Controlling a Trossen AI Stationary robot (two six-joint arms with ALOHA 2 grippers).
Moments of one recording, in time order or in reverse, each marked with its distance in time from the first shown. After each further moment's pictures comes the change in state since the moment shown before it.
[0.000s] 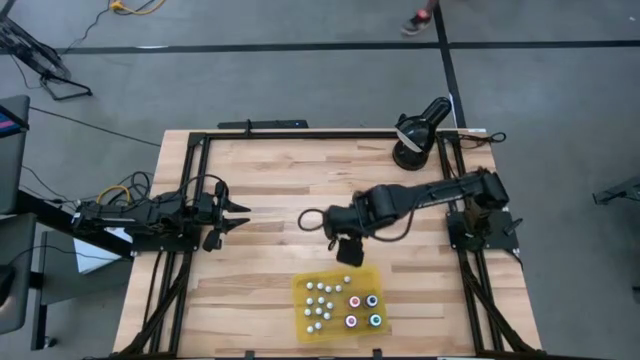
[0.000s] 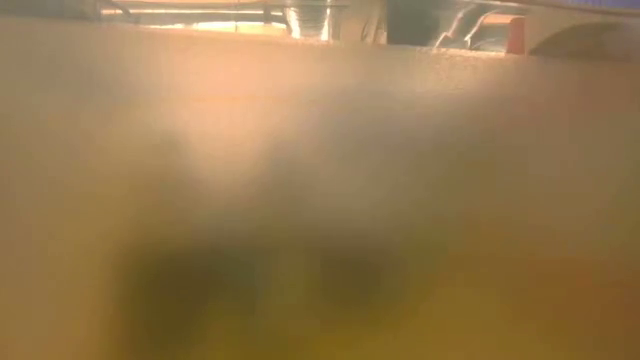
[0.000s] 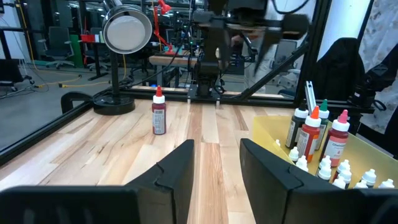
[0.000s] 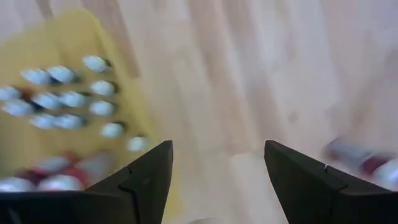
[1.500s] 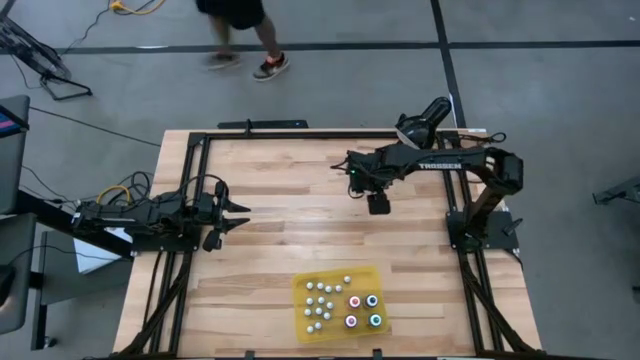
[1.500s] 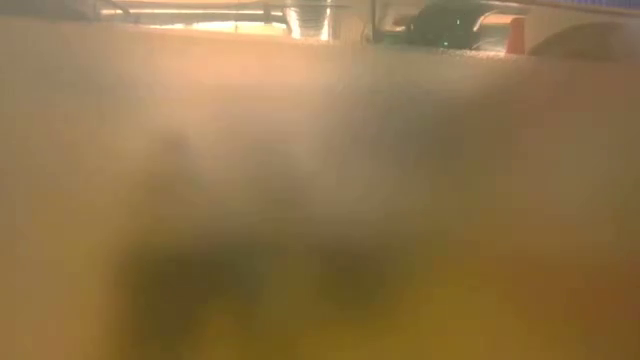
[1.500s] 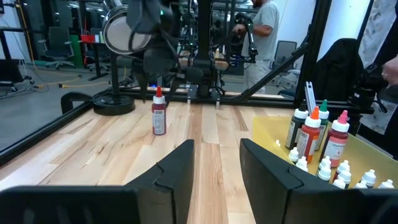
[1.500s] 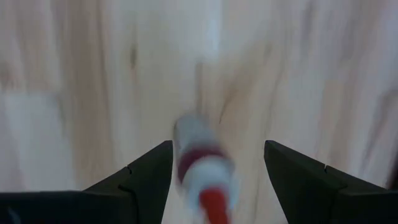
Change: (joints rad) left arm 0.000 0.000 0.000 0.000 0.000 0.000; right arm -0.481 -0.172 -0.576 0.320 -0.001 -0.809
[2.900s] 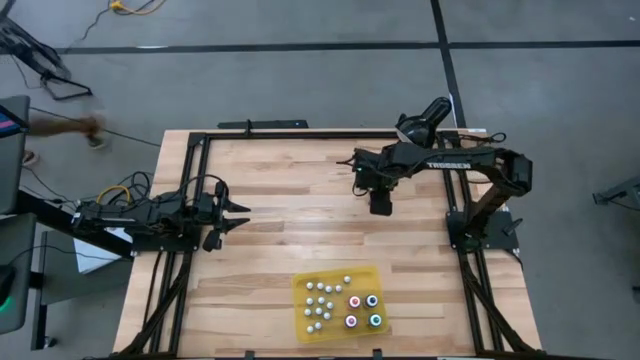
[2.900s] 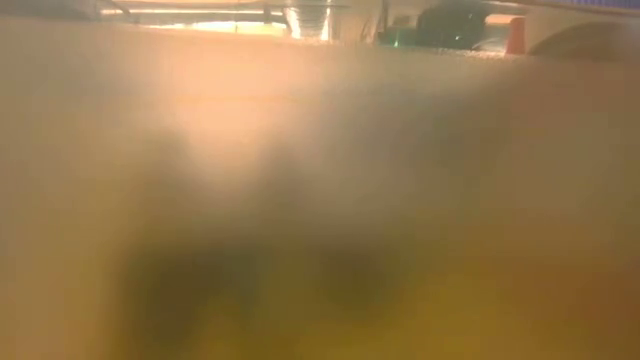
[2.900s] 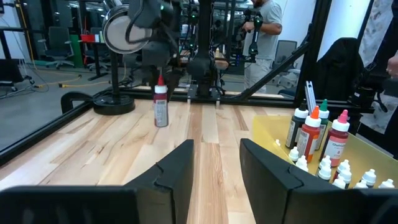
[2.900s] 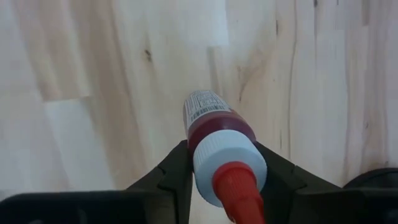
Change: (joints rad) left arm 0.000 0.000 0.000 0.000 0.000 0.000; right arm -0.023 -0.061 -0.051 -0.018 -0.076 0.149
